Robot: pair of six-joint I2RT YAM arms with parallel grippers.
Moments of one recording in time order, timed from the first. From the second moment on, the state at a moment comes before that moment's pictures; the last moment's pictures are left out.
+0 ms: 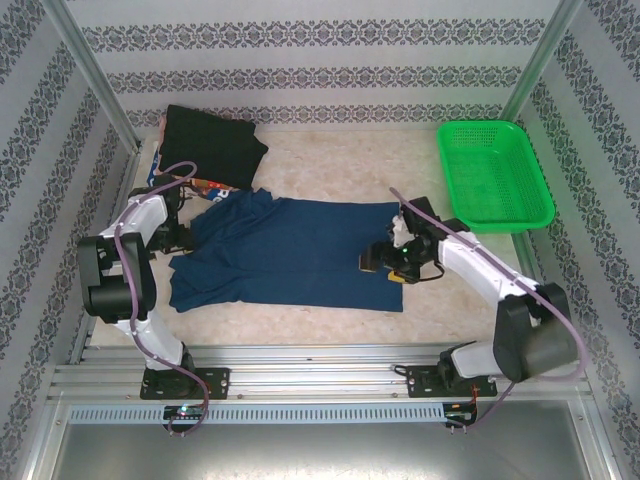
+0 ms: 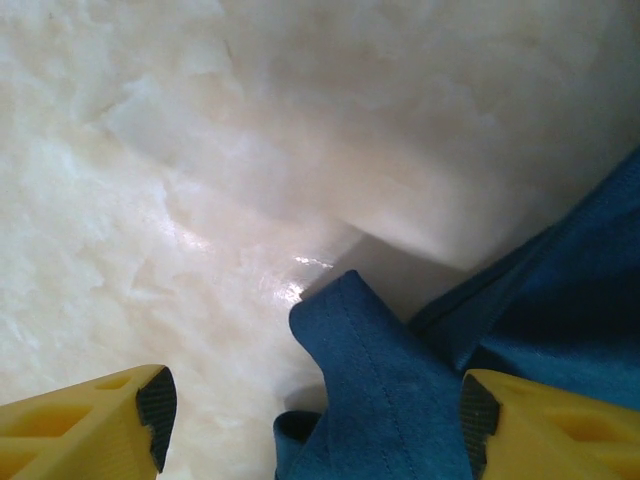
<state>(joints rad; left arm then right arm) 0.17 1.75 1.22 -0.98 -0.24 -0.28 0.31 1.40 0.89 -0.79 -0.49 0.48</state>
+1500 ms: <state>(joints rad) 0.25 1.65 1.30 -1.02 -0.19 -0.27 0.34 1.76 1.14 -0.96 -0.08 0.57</state>
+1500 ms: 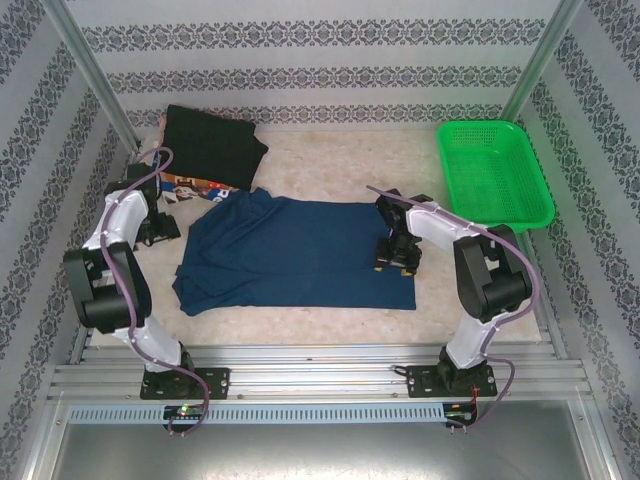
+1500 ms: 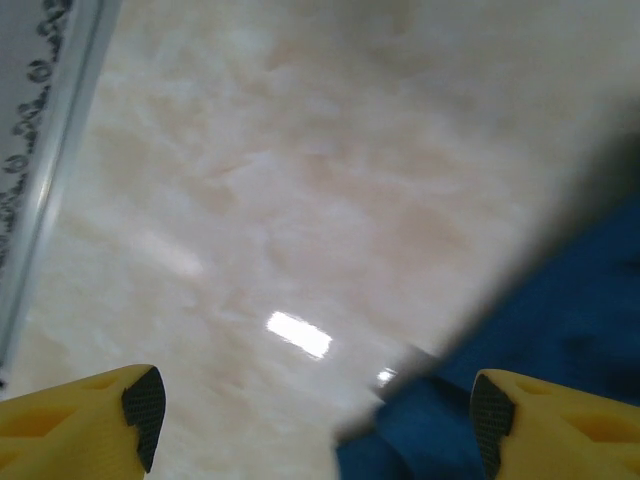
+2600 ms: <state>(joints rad) 0.00 1.33 0.74 -0.86 0.25 -0.83 0.35 1.26 1.00 -0.79 -0.39 0.36</state>
